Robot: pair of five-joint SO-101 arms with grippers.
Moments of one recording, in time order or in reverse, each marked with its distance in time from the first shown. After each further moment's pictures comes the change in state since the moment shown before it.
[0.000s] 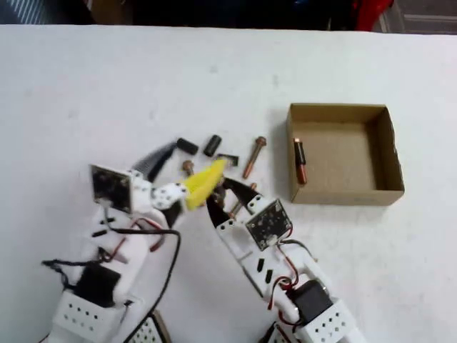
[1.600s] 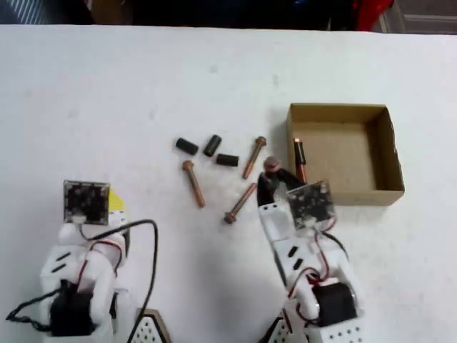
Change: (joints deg) left arm -23.3 -17.7 -1.8 43.0 -15.6; right arm 19.3 0.0 -14.1 19.7 0.0
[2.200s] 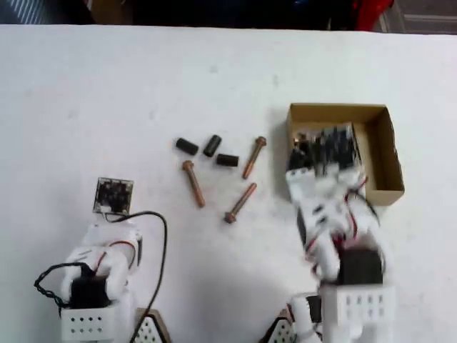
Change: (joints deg) left arm 0.0 0.8 18.7 0.0 0.0; right arm 11.9 33.4 -32.7 9.4 7.4
